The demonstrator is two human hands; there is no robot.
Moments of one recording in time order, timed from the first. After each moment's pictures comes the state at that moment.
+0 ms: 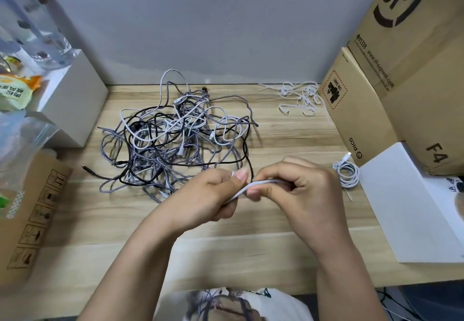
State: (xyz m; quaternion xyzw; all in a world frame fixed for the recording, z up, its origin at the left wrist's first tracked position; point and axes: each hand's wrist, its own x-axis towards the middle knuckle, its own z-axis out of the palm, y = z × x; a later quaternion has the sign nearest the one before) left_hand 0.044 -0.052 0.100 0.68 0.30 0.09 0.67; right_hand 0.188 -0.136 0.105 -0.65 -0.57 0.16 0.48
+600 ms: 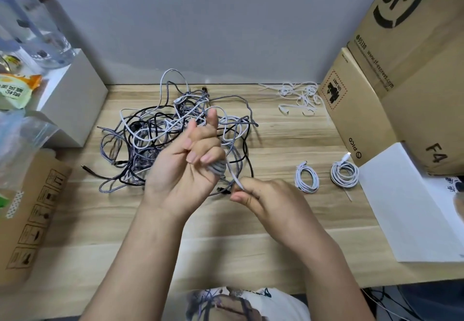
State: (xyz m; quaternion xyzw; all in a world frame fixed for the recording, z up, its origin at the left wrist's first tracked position) left_hand 0.040 -0.024 0.112 0.04 0.11 0.29 0.95; right_hand 0.176 -0.127 0.084 -0.69 -0.66 0.21 0.22
